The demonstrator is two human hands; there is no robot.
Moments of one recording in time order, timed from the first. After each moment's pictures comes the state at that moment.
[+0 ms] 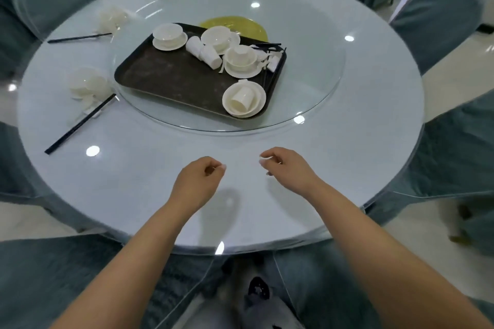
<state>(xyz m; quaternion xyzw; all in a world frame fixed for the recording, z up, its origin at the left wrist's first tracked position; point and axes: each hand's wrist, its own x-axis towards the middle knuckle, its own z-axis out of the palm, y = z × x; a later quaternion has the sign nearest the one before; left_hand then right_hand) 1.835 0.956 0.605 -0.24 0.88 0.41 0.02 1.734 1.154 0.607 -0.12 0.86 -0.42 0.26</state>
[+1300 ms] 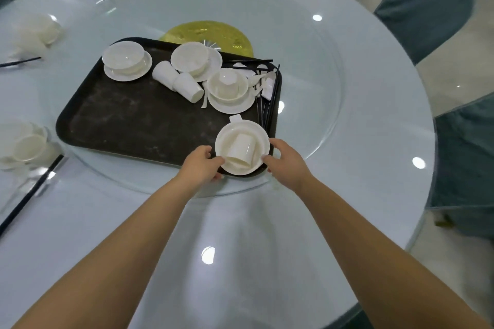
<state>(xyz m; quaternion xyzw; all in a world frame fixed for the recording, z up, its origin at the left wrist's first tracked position) 1.589 0.852 0.559 -0.29 0.77 0.54 0.16 1.559 1.051 0.584 0.02 0.88 -0.41 0.23</state>
